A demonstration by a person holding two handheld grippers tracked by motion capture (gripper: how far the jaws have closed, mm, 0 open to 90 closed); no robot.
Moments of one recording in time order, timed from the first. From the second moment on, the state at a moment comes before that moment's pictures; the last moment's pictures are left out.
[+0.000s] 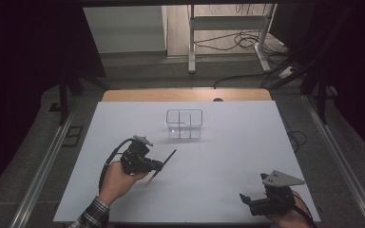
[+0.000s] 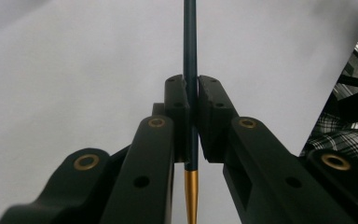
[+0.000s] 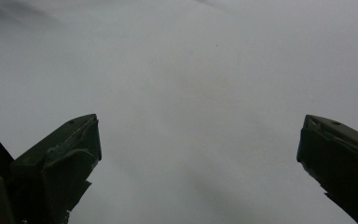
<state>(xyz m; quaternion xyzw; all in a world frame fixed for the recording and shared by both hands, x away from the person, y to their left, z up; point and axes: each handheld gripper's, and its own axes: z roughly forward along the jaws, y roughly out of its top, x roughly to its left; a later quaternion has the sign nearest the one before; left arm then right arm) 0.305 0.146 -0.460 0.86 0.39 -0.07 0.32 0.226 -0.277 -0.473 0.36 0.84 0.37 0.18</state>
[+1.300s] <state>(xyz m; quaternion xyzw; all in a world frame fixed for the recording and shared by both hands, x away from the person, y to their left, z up) 0.295 0.122 -0.463 0.88 0.34 -0.10 0.32 0.234 -0.235 -0.467 0.28 0.88 0.30 0.21</state>
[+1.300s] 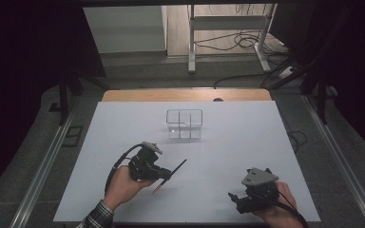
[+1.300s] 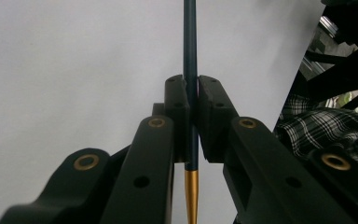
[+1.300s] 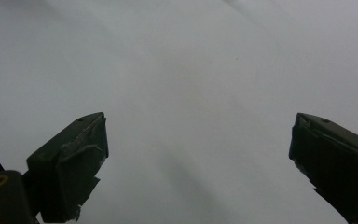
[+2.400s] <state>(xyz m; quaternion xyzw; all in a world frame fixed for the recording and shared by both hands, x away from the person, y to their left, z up) 0.296 0.098 -0.461 0.89 0.30 -0.14 0.32 0.240 -0.193 -0.462 0.20 0.92 0.26 0.23</state>
